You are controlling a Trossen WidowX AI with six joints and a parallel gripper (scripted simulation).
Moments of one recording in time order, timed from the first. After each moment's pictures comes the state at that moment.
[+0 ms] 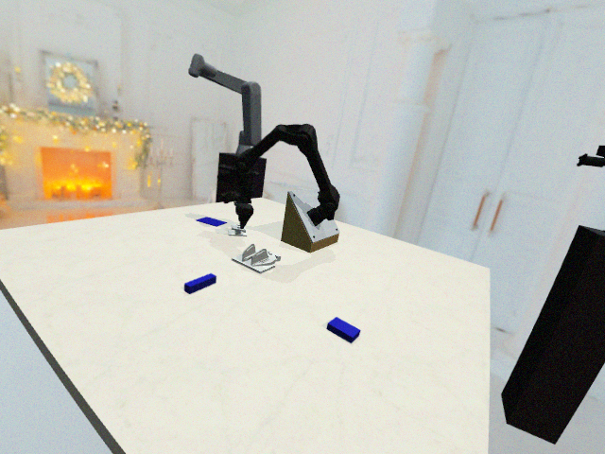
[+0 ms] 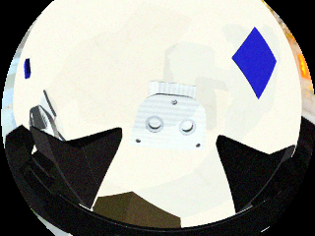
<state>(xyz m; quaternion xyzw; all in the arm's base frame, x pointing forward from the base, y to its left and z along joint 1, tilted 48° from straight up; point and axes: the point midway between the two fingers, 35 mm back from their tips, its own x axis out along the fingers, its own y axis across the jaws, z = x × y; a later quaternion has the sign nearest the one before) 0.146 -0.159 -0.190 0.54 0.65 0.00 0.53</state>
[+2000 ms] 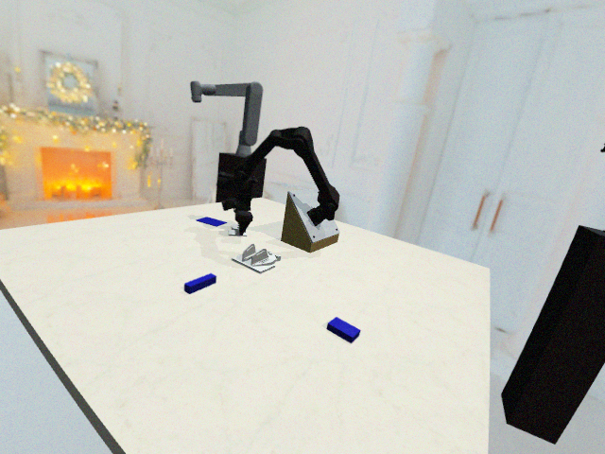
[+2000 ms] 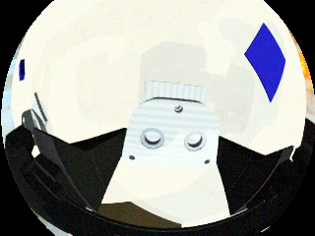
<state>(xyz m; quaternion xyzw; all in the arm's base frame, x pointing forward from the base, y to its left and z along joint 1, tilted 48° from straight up) 0.151 -0.139 -0.209 0.55 0.65 0.00 0.53</state>
